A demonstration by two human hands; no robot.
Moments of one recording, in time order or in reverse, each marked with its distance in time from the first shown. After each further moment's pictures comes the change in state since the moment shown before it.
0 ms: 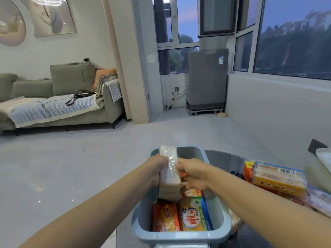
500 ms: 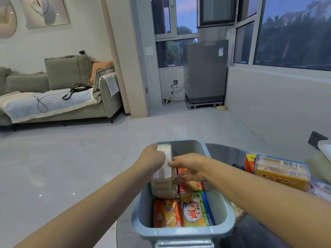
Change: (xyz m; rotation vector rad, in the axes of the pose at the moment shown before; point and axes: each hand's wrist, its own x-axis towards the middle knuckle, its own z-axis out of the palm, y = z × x) left_hand 0.003 -0.003 -0.014 0.508 0.223 0.337; right_hand 0.024 0.002 -0.004 -0.083 0.022 0.092
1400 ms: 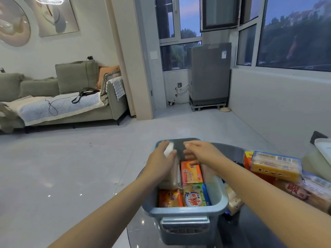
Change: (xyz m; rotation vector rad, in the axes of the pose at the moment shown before) left_hand -0.039 -0.014 0.001 0.182 0.053 0.346; right_hand -0.050 0.003 -0.009 -0.231 0.258 -0.460
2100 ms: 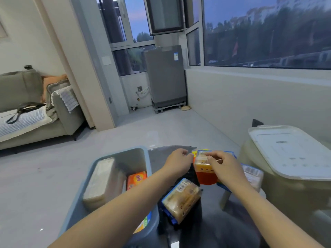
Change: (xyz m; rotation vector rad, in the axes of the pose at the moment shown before) left_hand 0.027 0.118 0.165 -0.125 -0.467 -0.026; right_hand -0.066 0.102 -0.159 -0.212 0.618 0.022
